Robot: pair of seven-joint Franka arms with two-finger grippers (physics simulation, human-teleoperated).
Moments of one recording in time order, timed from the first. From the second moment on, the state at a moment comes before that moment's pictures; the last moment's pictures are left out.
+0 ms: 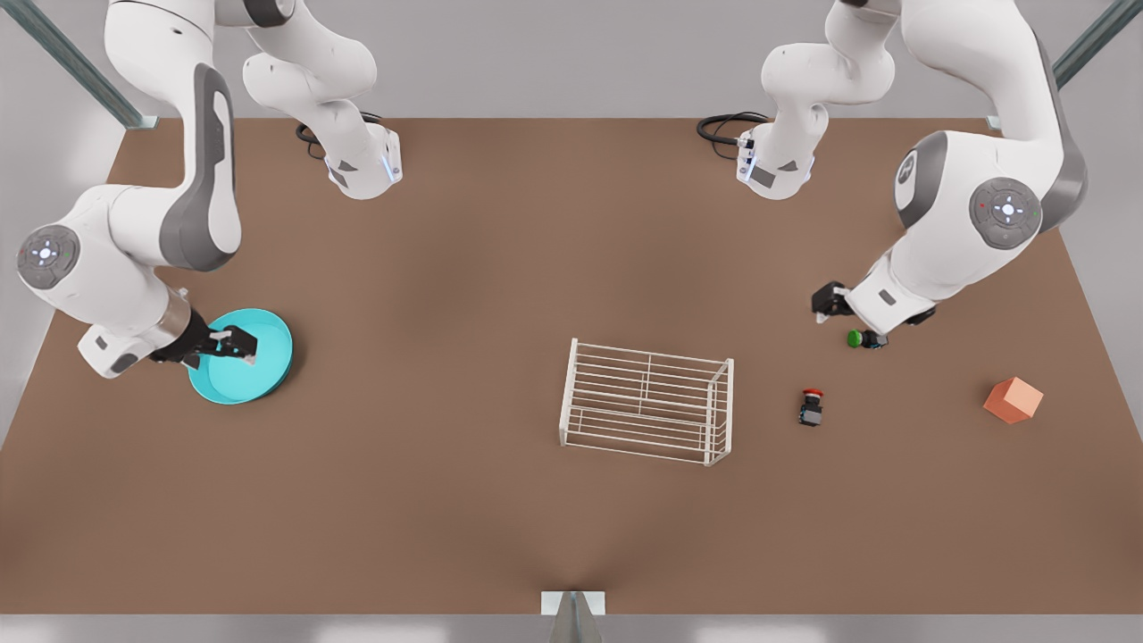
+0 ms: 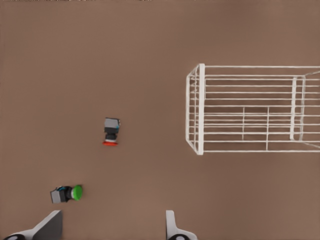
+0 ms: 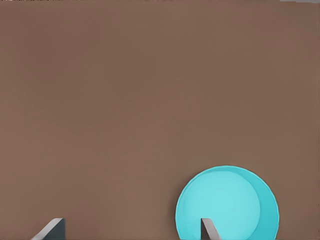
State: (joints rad) left arm -0.07 0.14 -0.10 -1.57 0.00 1.63 -0.03; right arm 0.23 0.19 -0.29 -1.69 0.06 1.90 -0.16
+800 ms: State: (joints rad) left arm 0.01 0.15 -0.17 -1.69 0.01 1.57 -0.06; right arm -0.05 0.36 -0.28 -1.81 0.20 2.03 -0.58
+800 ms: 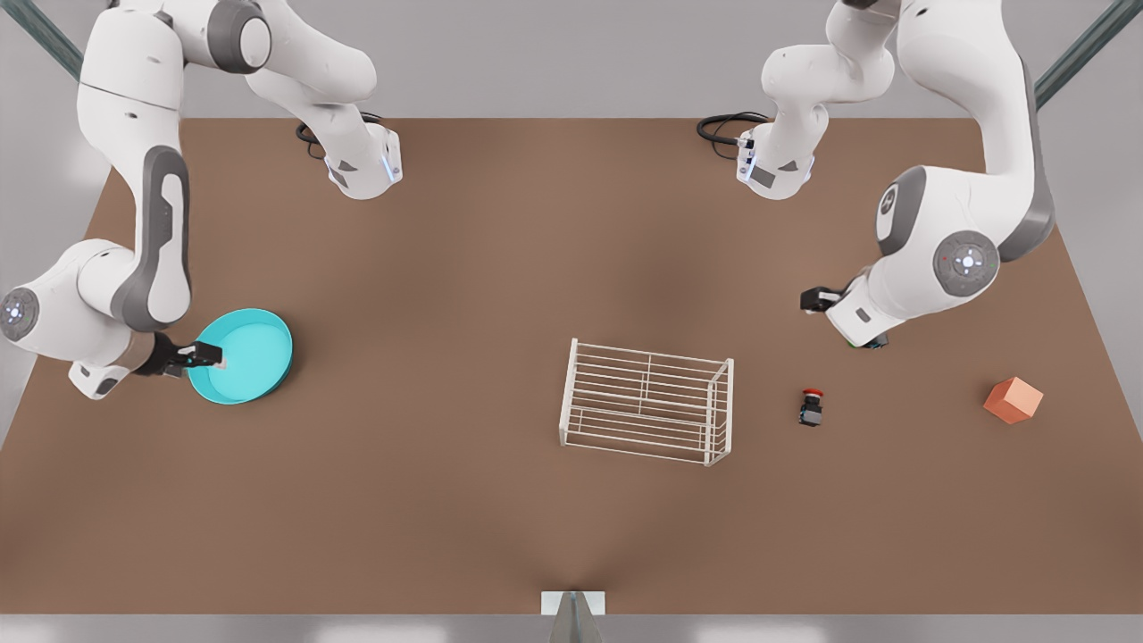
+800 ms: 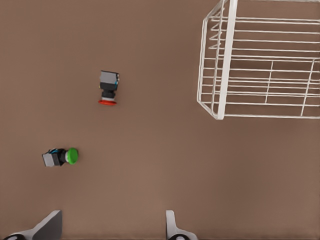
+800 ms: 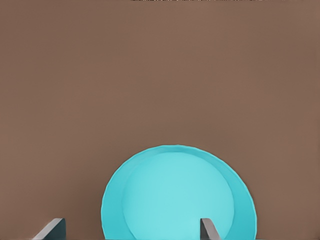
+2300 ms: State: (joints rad) left arm 0.13 0.57 -0.15 -1.79 0.10 2.28 0.04; right arm -0.36 0.66 -0.23 -1.74 0.38 2.09 -0.90
